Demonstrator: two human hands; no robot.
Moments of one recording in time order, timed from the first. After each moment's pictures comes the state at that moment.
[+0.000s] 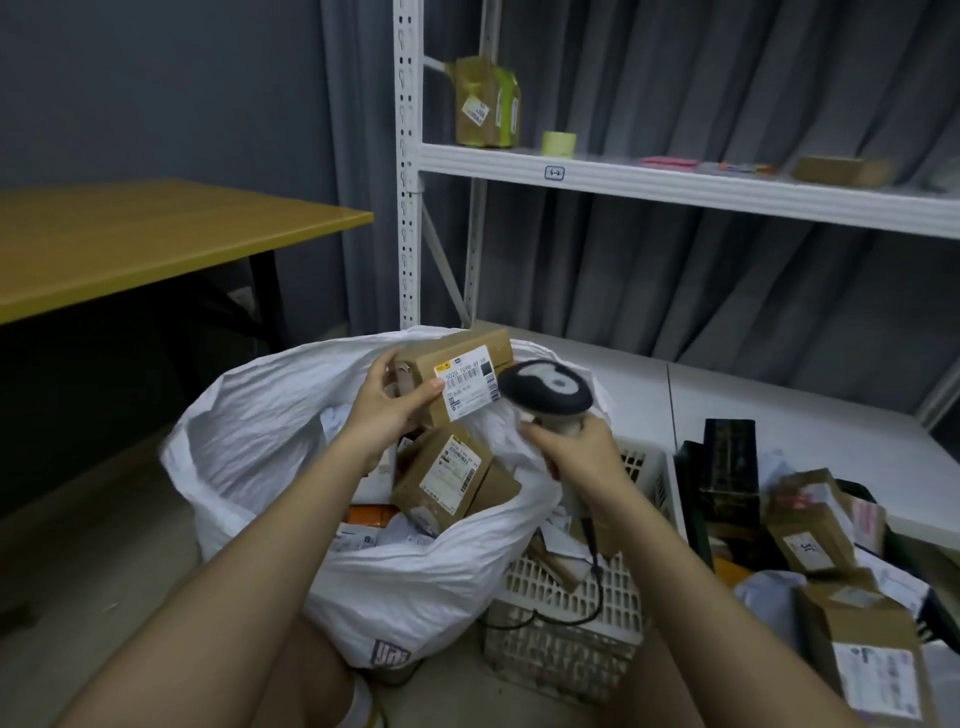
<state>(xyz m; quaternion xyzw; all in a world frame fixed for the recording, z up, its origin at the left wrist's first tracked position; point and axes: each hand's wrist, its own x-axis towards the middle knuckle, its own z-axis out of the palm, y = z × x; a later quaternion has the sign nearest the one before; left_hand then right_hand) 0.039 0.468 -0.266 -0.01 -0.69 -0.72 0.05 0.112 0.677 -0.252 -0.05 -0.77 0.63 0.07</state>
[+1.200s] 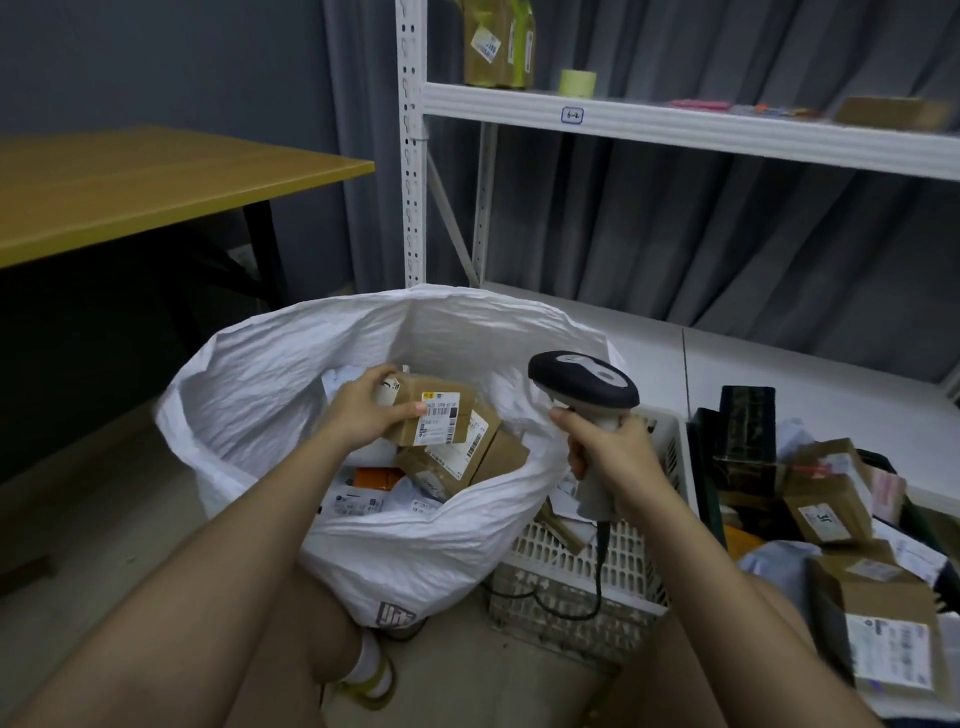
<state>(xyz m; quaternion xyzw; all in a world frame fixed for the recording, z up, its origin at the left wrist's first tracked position) 0.015 0.431 -0.322 0.00 -0.88 -0.47 0.02 0.111 0.700 -0.292 -0.06 -0.75 0.66 0.08</state>
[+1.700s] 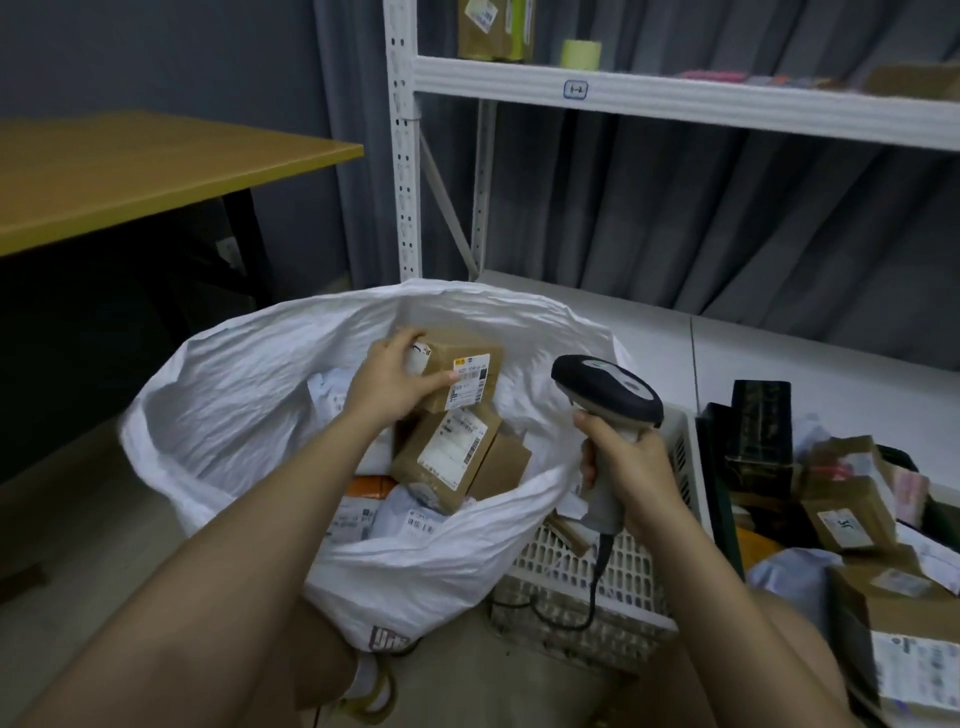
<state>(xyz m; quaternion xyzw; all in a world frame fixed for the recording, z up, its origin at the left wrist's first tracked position) -0.026 0.467 -0.311 -0.05 -0.90 -0.42 0.07 0.084 0.715 -0.321 -0.13 -0.69 0.71 0.09</state>
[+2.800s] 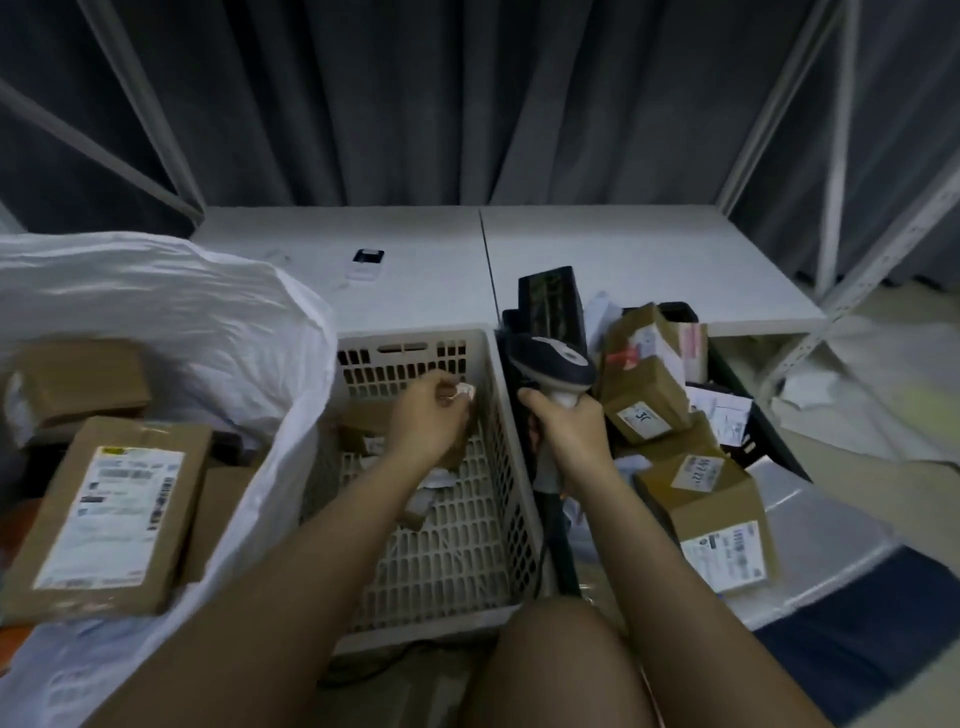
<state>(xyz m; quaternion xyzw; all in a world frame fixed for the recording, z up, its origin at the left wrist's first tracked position) -0.053 0.823 -0.429 -0.16 -0.86 -0.48 -0.12 0.040 0.947 -0.418 -0.35 -0.62 0.68 0.18</state>
